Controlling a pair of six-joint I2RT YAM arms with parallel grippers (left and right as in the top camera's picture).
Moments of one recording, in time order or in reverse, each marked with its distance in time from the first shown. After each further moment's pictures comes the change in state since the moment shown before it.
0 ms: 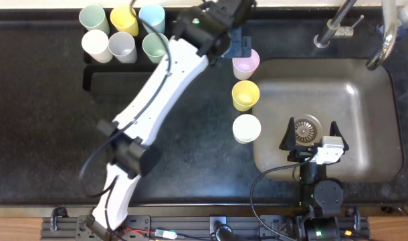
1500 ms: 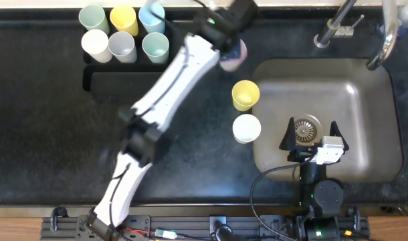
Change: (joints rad) left arm 0.035 0.071 0.036 -0.032 -0.119 -0.011; right arm 0.000 0.000 0.000 0.000 0.000 0.000
